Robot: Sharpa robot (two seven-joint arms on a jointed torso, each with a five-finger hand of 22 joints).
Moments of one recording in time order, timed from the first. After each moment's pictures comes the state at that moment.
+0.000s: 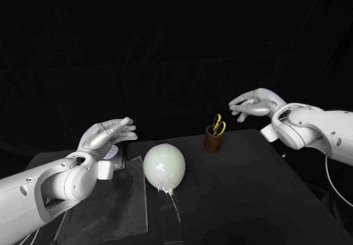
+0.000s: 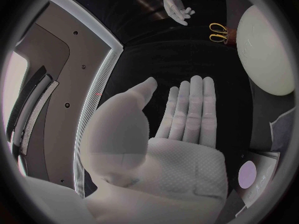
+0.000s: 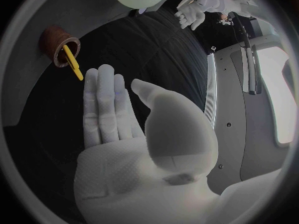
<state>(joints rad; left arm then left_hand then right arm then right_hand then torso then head) 1.16 -0.86 -0.04 1.55 0.04 -0.33 0.49 1.20 -0.20 0.43 0.04 0.05 0.87 0.20 0.39 0.22 1.15 0.13 0.20 0.07 1.02 0.09 0.49 0.40 0.18 0.90 0.19 0.53 0.29 1.40 -1.14 -0.15 1.49 -0.63 -0.42 0.08 1.25 -0.15 0.47 0.06 0.18 0.86 0.18 0.34 0.19 1.27 0.10 0.11 0.12 1.28 0.04 0.48 0.45 0.17 1.02 0.14 0.56 0.27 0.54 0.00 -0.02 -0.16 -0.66</state>
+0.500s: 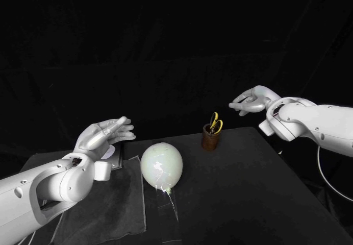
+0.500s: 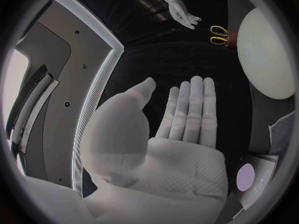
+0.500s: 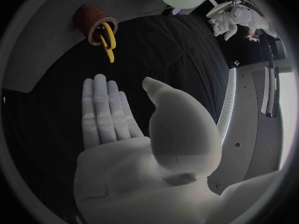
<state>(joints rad) 1.15 -0.86 -0.04 1.55 0.04 -0.31 0.50 1.20 -0.20 0.40 0.07 0.05 0.86 0.20 0.38 0.21 1.14 0.13 0.19 0.08 1.01 0.09 0.49 0.41 0.18 0.89 0.20 0.52 0.28 1.42 -1.06 -0.18 1.38 -0.81 -0.46 -0.12 1.21 -0.20 0.35 0.21 0.20 0.77 0.20 0.33 0.21 1.15 0.17 0.07 0.09 1.05 0.12 0.32 0.45 0.16 0.86 0.21 0.41 0.20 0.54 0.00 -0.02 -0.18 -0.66</state>
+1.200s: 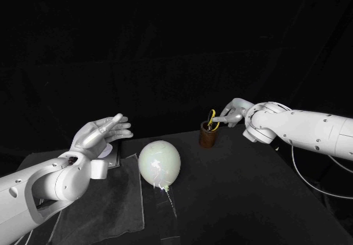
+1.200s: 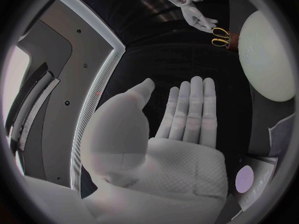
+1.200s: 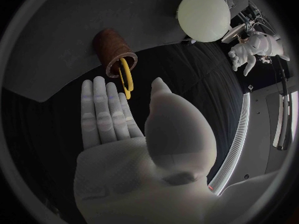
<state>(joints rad) 1.16 -0.86 -0.04 1.54 0.04 -0.28 0.50 1.19 -0.19 0.37 0.10 0.05 0.86 0.20 0.38 0.21 1.14 0.13 0.19 0.08 1.00 0.09 0.49 0.42 0.18 0.89 0.20 0.51 0.27 1.37 -0.93 -0.19 1.32 -1.01 -0.36 -0.35 1.25 -0.08 -0.08 0.30 0.19 0.72 0.19 0.38 0.22 1.10 0.18 0.07 0.08 1.04 0.13 0.26 0.43 0.17 0.87 0.24 0.34 0.15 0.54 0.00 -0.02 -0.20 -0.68</state>
